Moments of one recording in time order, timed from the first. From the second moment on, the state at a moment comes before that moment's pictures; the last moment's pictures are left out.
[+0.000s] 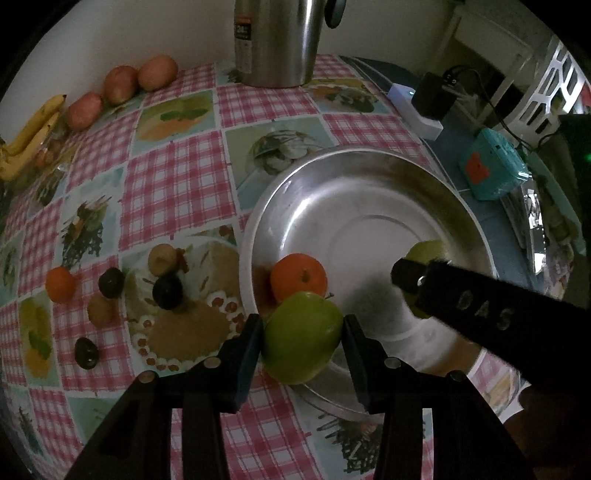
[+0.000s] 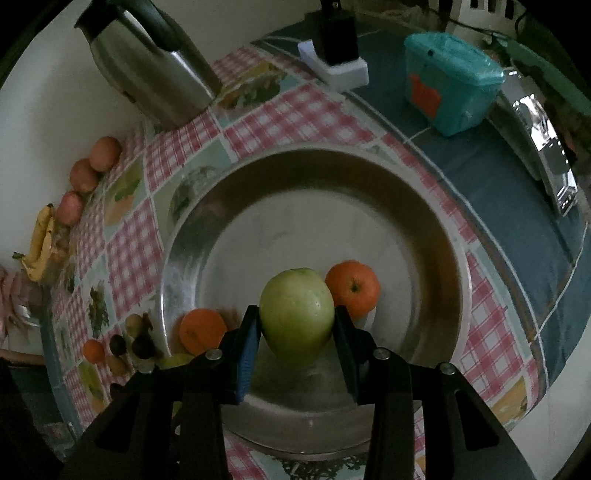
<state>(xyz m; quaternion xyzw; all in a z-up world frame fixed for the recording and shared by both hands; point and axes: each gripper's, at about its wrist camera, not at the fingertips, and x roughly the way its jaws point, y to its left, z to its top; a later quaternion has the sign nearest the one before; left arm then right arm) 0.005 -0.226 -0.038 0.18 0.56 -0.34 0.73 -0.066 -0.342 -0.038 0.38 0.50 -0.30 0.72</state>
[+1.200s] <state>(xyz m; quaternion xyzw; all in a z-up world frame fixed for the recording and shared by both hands) 0.021 -0.212 -0.023 0.14 0.57 -0.33 0.74 -0.071 -0.345 -0.018 0.38 0.48 -0.31 0.73</state>
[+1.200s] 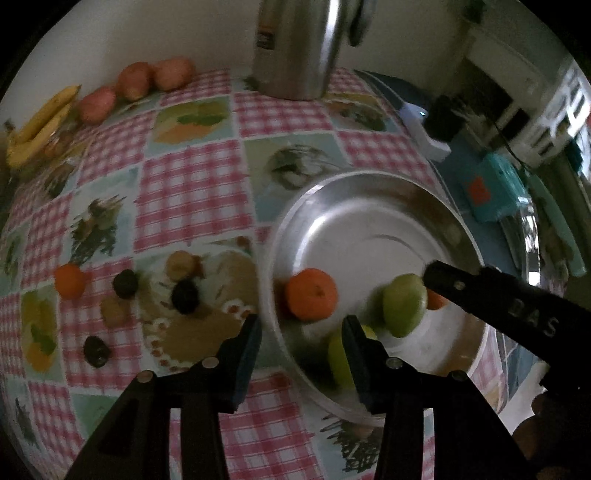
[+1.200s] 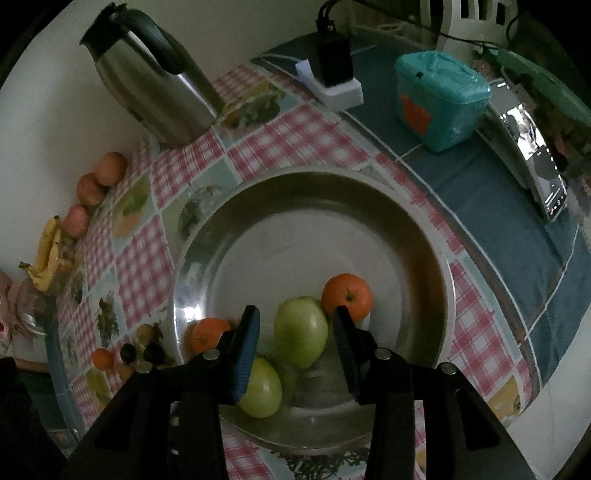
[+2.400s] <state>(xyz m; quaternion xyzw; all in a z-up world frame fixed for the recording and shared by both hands) 0.096 -0.113 -0.028 0.03 0.62 -0.15 0.77 -0.048 -0.318 -0.014 0.32 0.50 -0.29 0.75</state>
